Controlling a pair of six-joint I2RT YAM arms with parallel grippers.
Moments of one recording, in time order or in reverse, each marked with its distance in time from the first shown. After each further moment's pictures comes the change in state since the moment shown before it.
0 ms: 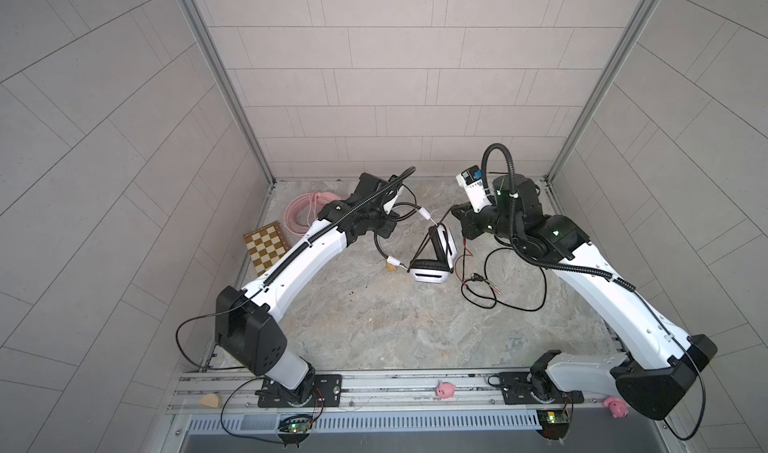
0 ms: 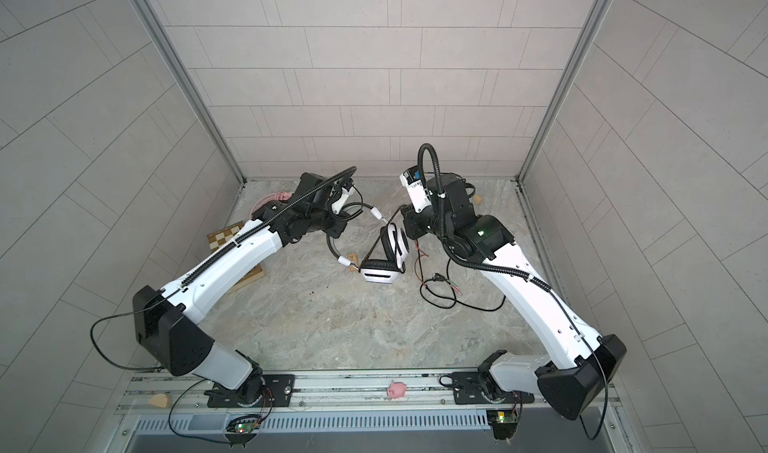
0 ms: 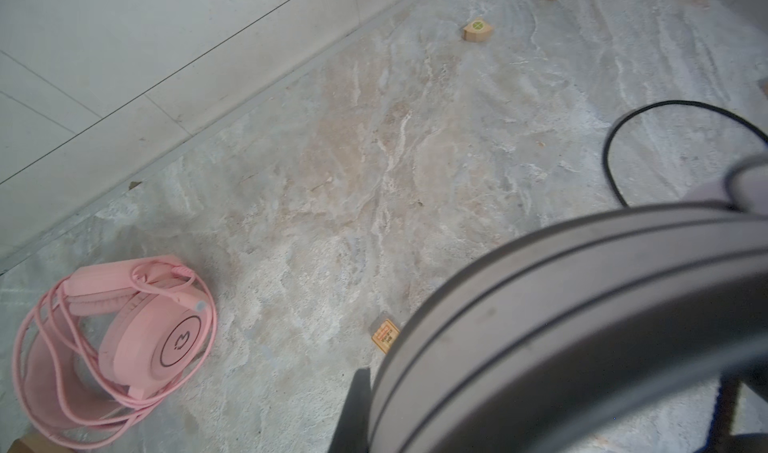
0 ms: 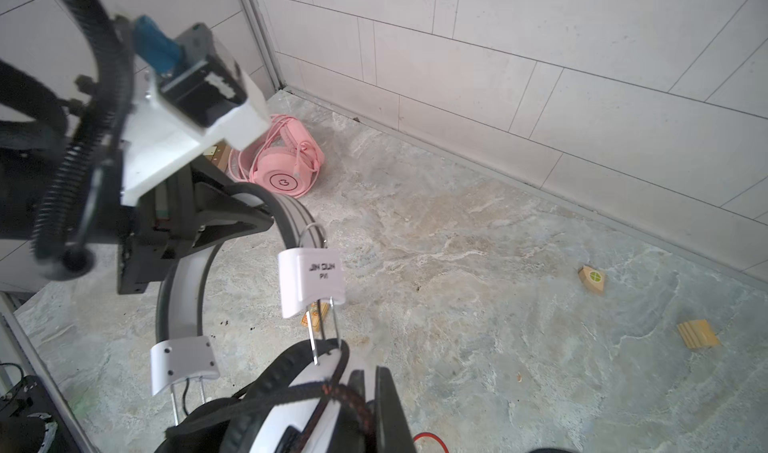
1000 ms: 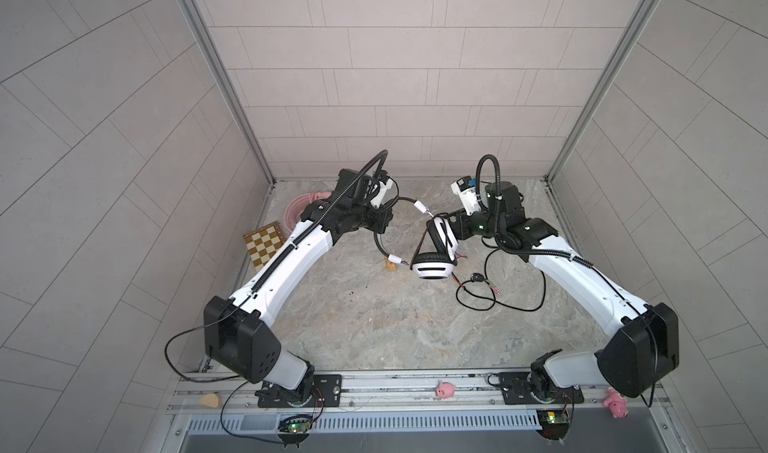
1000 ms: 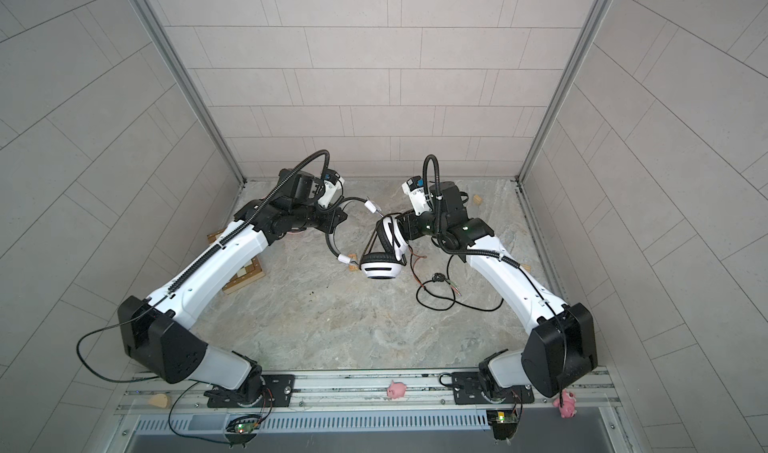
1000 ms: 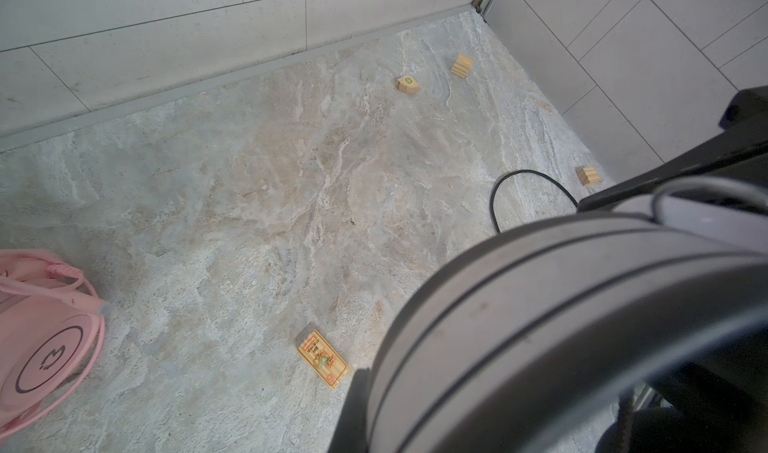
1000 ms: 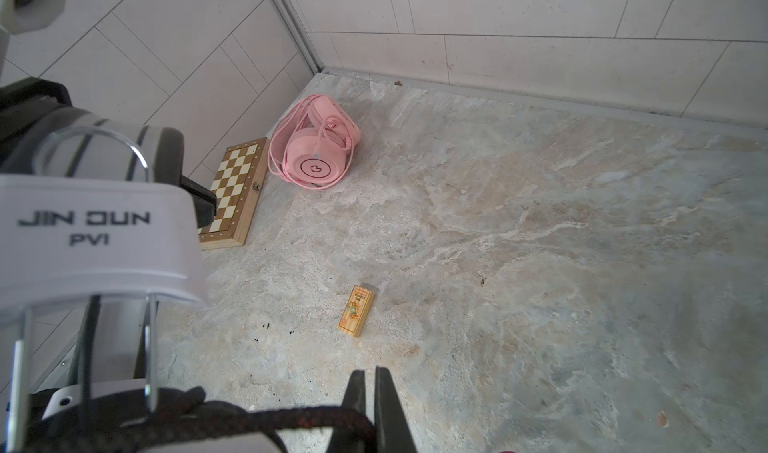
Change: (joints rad) left arm 0.100 -0.055 -0.037 0.051 0.307 -0.172; right arm -0.134 0.112 -0.242 0.327 -0.339 0.134
